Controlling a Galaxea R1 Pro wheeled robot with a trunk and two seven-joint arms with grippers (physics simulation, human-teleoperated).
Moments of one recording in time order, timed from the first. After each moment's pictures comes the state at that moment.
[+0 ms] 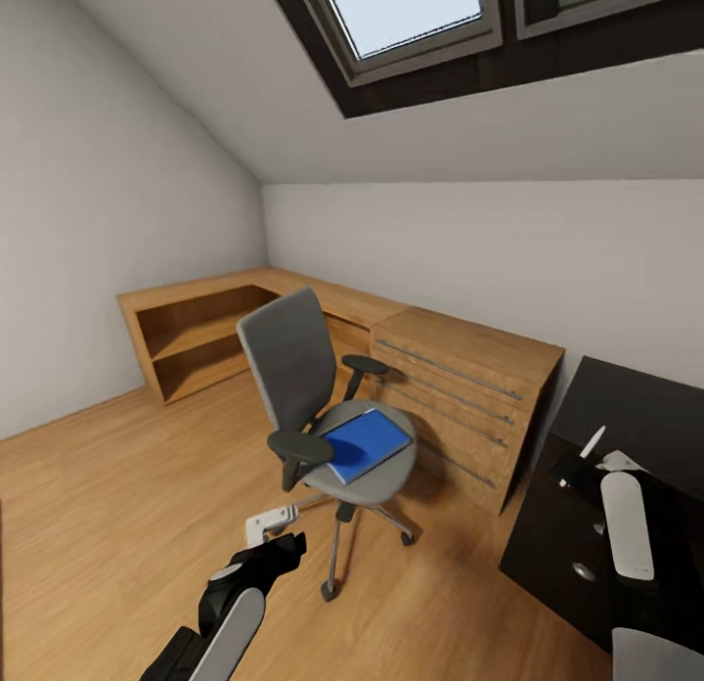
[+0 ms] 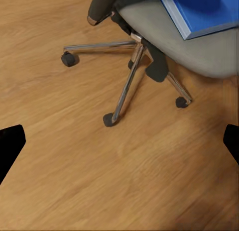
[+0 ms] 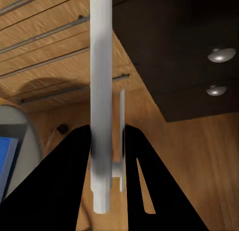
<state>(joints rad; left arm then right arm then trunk) -0.23 0.00 -0.42 -1.44 0.74 0.51 0.72 -0.50 -0.03 -0.44 -1.48 -0.65 0.83 -0.64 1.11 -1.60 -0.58</state>
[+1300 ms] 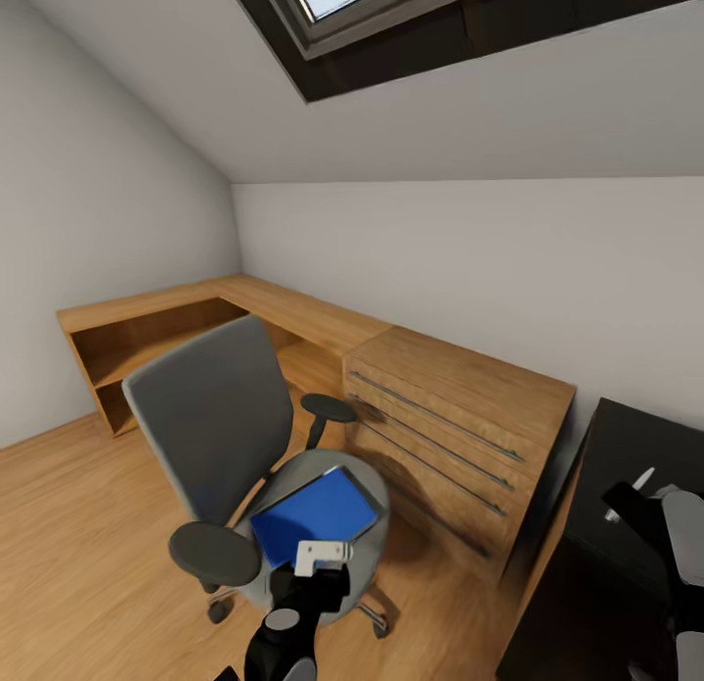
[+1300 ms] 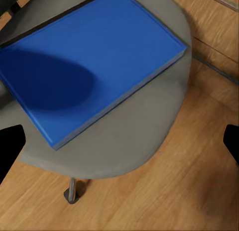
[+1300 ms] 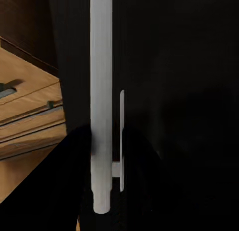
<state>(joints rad) -0.23 0.00 -0.73 -1.42 0.60 0.49 0.78 -0.50 -0.20 -0.55 -1.27 -0.78 0.84 -0.64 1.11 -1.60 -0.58</state>
